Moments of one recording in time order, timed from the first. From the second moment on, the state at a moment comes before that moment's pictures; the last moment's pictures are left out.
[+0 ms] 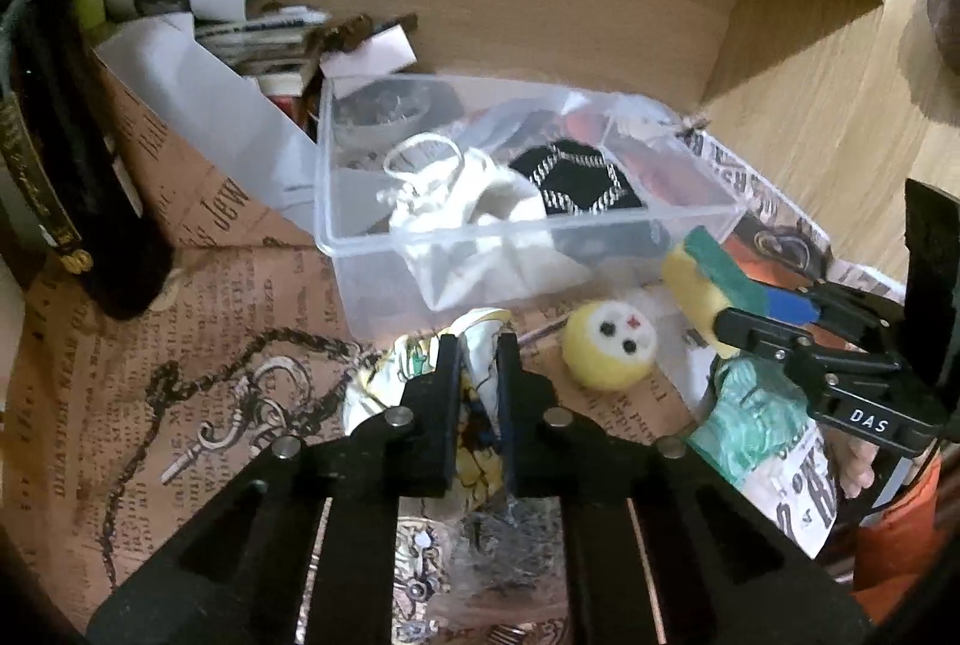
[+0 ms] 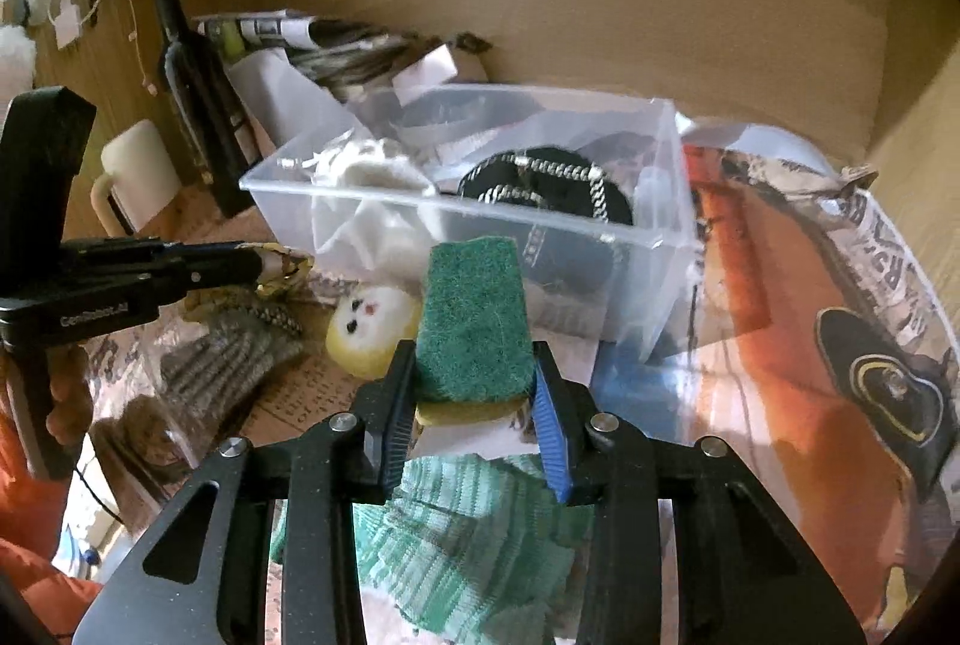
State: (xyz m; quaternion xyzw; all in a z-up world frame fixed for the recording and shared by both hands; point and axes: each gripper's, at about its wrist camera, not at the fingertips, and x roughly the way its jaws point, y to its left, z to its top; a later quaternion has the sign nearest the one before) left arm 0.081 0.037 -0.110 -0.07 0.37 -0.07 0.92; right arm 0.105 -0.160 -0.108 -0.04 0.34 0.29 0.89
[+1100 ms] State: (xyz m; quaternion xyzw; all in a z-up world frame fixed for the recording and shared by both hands) left arm 0.155 0.041 -0.027 -0.05 0.26 -0.02 0.96; right arm 0.160 -0.163 -0.052 -0.02 0.25 0.26 0.93
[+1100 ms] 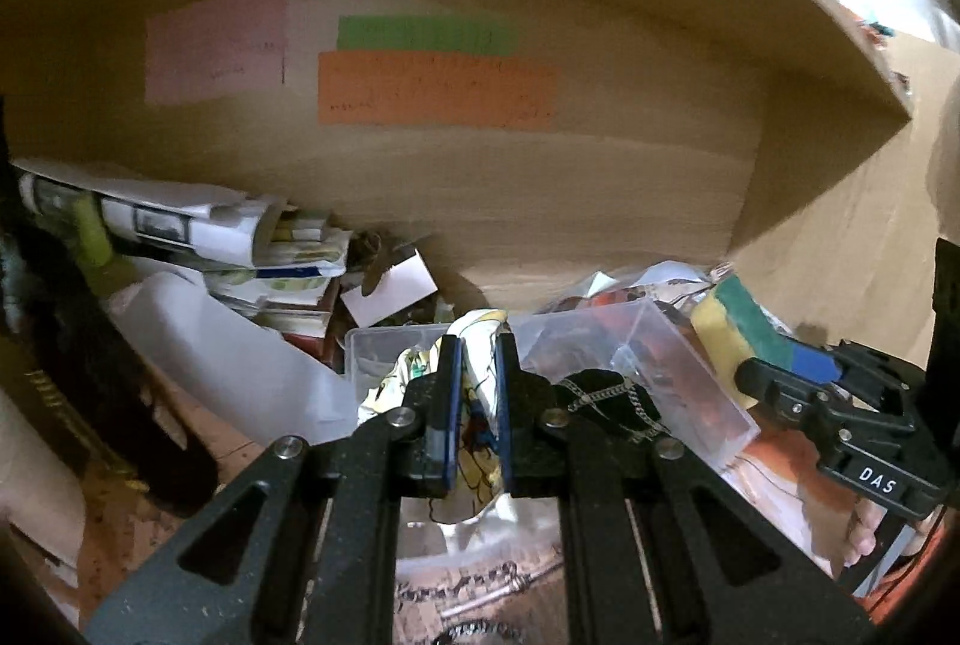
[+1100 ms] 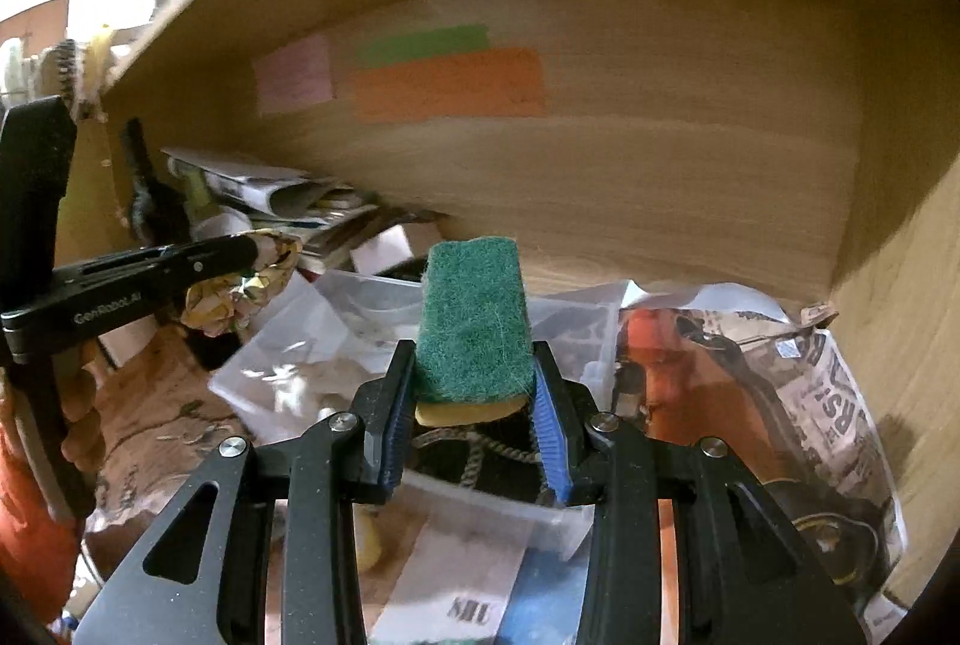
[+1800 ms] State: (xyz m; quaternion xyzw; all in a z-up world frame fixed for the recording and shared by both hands) left arm 0.222 0.038 -0.095 -0.03 0.38 -0.02 0.92; right arm 0.199 -0.146 -0.100 -0.07 0.35 0.24 0.90
